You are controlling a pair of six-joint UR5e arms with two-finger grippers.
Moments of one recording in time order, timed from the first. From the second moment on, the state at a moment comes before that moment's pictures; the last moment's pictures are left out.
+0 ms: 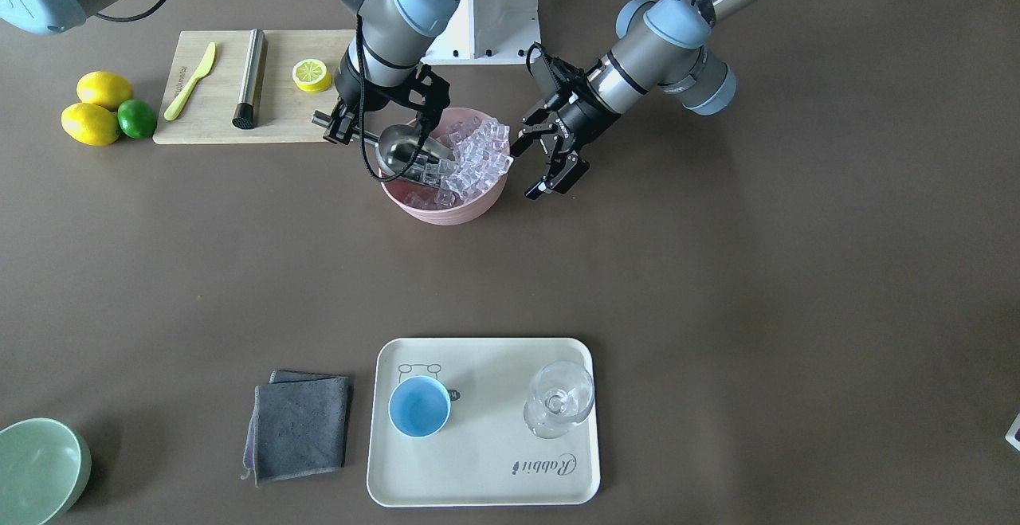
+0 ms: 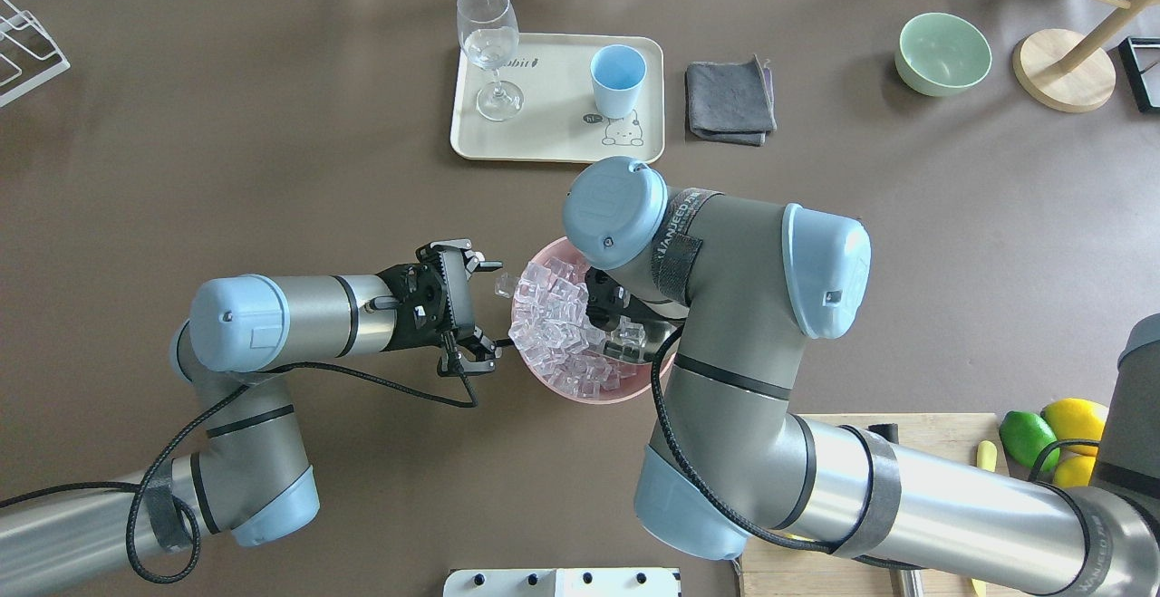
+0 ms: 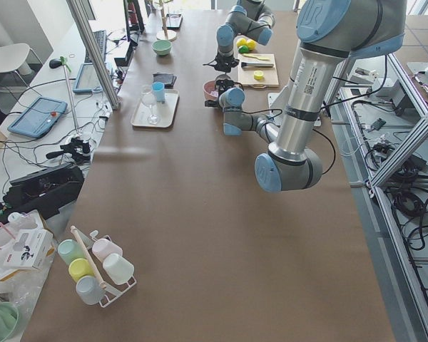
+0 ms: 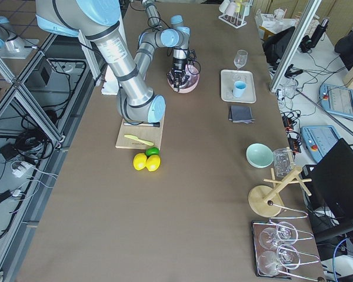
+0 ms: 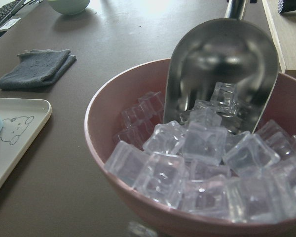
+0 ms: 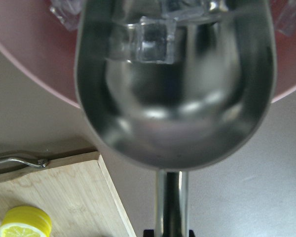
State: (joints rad) left arm -0.44 -1.99 -1.57 -2.68 -1.70 0.00; right arm 0.45 -0.80 1.81 -2.38 1.74 -0.23
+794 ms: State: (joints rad) left arm -0.44 -1.99 -1.57 -2.69 -1.70 0.00; right arm 0.46 -0.82 1.84 -2.31 1.79 -0.27
